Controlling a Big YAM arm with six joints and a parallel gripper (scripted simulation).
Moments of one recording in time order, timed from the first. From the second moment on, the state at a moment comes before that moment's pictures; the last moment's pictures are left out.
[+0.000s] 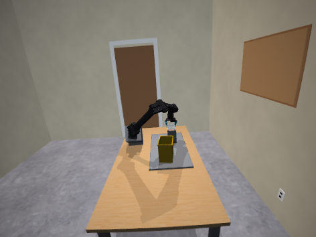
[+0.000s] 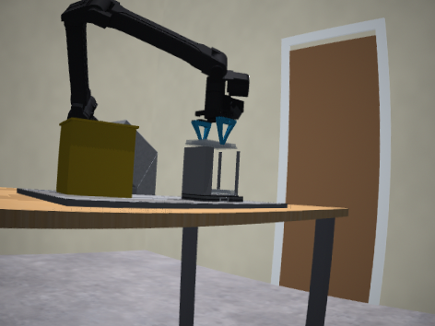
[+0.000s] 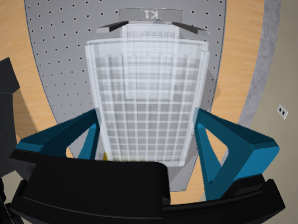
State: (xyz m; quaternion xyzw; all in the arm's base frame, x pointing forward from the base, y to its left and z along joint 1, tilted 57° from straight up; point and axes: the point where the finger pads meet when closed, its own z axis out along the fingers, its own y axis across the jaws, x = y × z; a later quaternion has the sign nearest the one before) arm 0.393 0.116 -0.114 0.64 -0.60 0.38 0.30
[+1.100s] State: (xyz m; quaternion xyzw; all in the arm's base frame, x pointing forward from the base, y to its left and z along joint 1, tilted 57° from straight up) arm 0.387 0.157 -0.088 0.64 -0.60 0.38 0.30
